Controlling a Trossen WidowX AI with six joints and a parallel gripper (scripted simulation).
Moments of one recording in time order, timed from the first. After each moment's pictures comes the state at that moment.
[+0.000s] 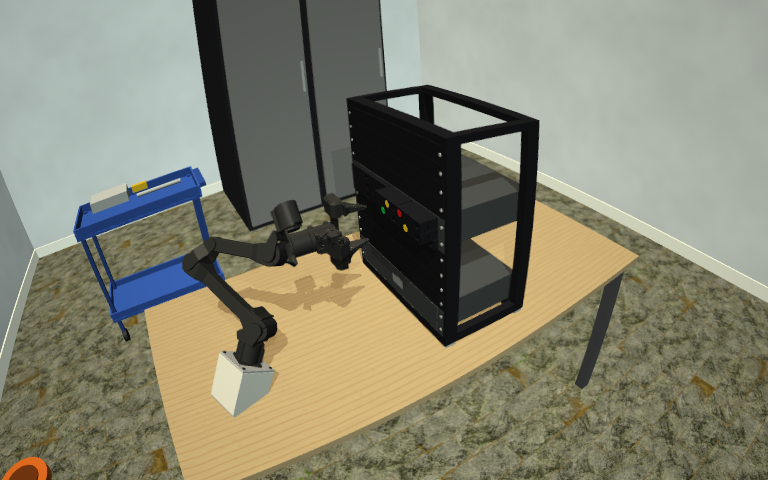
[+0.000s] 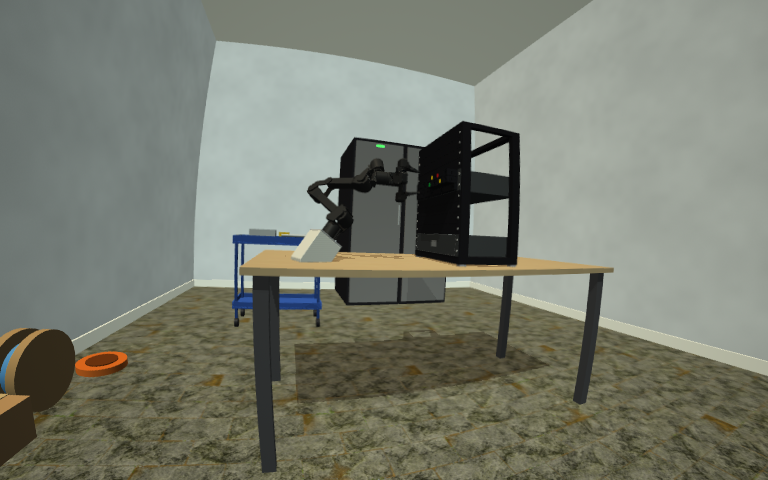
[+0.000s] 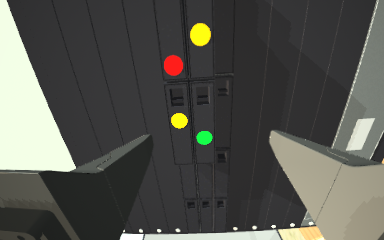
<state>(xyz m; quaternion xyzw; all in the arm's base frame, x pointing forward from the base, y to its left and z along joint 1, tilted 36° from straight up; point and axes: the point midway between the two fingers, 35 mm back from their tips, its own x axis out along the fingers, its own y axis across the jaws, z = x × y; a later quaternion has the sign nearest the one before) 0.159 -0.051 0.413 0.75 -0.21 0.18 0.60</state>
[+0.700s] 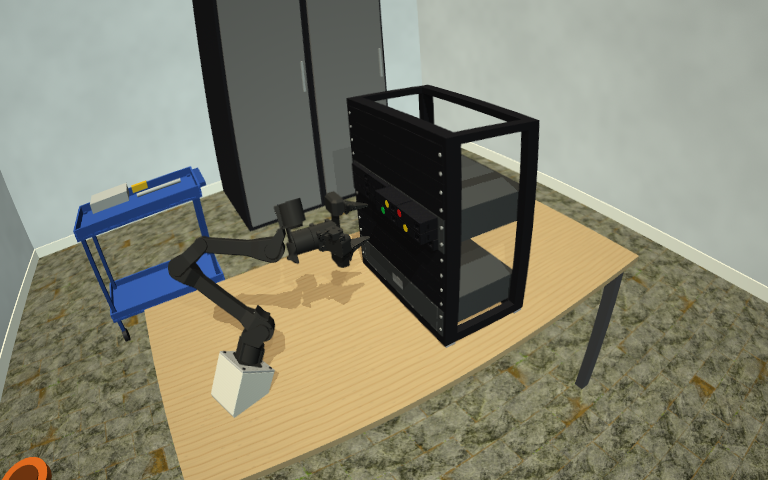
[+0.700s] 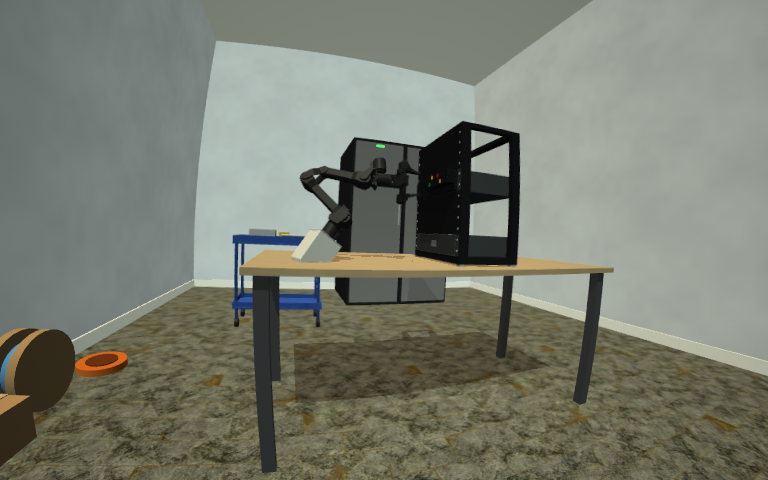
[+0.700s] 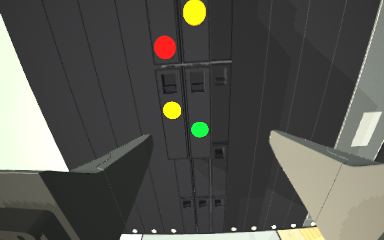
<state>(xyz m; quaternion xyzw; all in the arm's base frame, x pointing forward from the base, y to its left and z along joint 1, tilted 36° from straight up) 0.169 -0.035 0.417 0.75 -0.21 0.18 0.60</state>
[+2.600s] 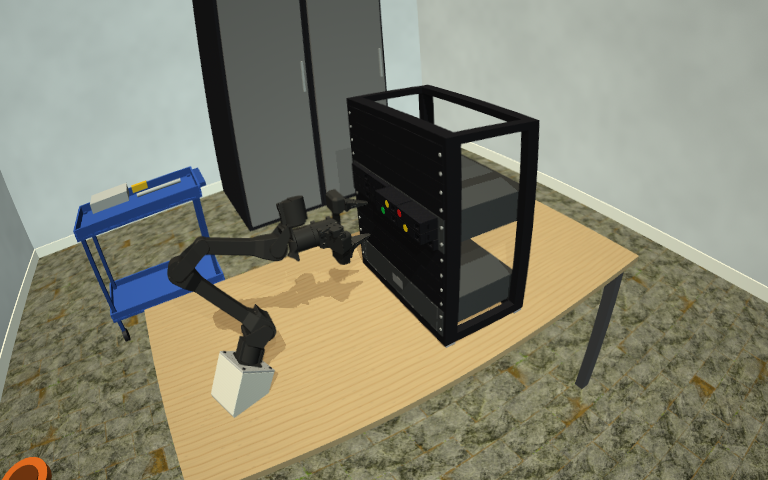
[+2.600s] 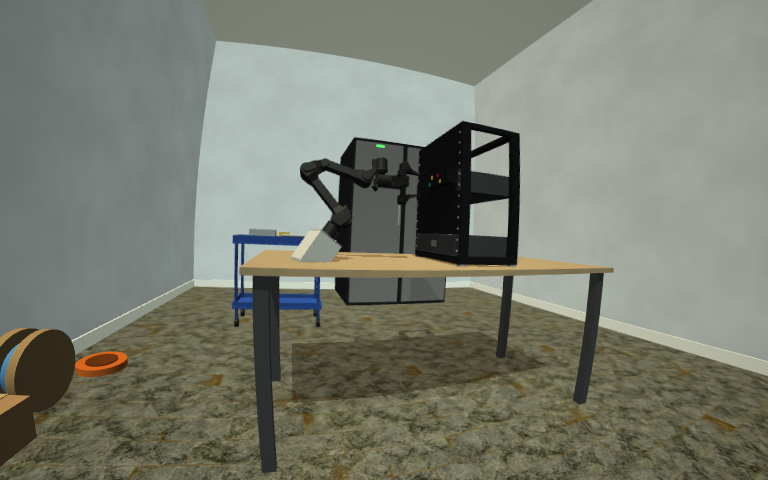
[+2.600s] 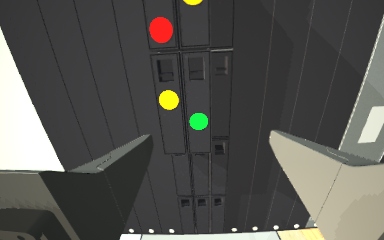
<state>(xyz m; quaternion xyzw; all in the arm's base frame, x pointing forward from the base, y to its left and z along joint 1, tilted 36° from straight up) 0.176 -0.023 0.423 0.75 -0.21 0.18 0.60</state>
